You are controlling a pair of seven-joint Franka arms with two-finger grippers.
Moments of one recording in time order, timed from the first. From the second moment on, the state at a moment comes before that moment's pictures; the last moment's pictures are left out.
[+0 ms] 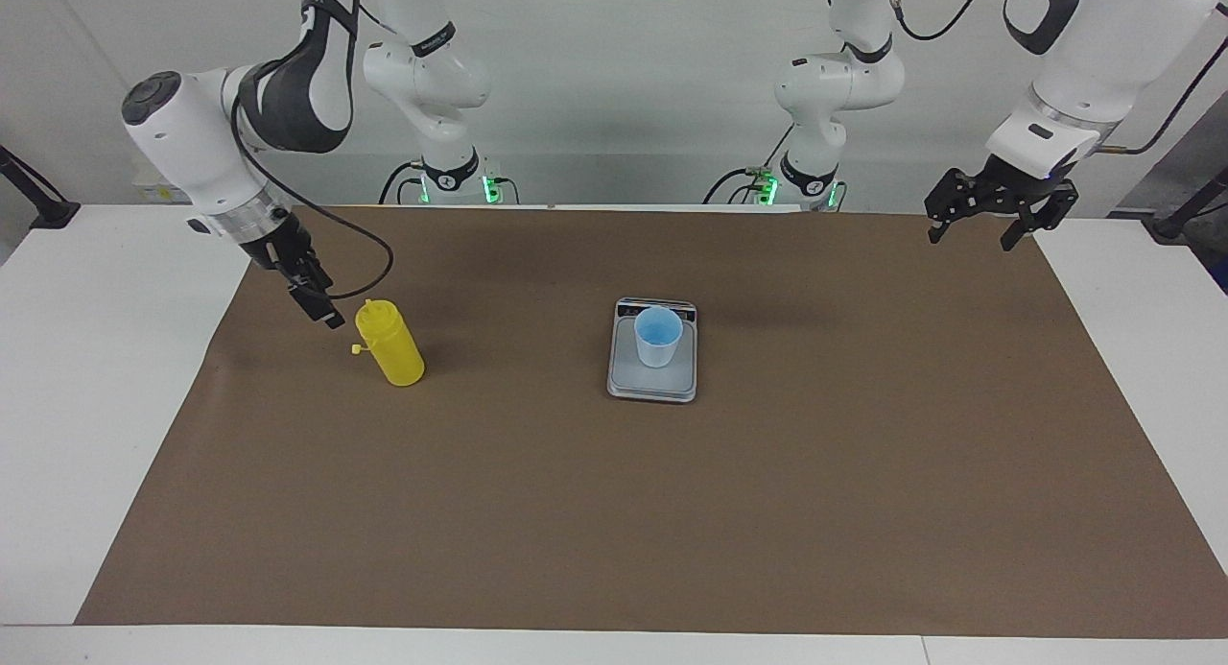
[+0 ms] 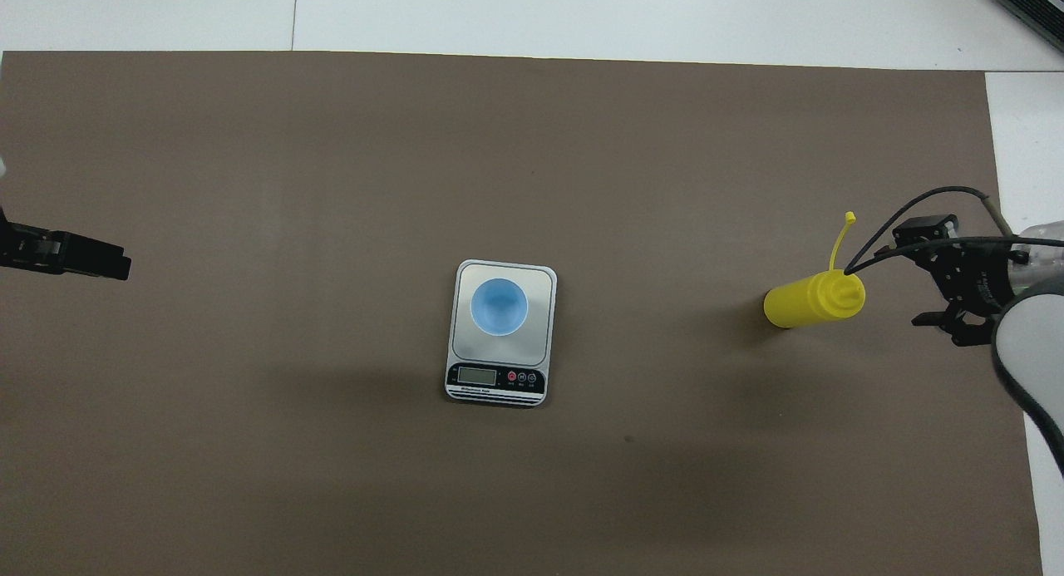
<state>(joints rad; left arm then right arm) 0.05 -0.06 -0.10 -1.66 -0.02 1.60 0.13 -0.20 -0.07 0.06 -2.04 0.14 2.01 0.79</state>
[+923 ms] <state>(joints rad) 0.05 -0.06 -0.10 -1.66 -0.02 1.60 0.13 0.05 -0.10 0.10 -1.98 -0.03 2.00 0.44</state>
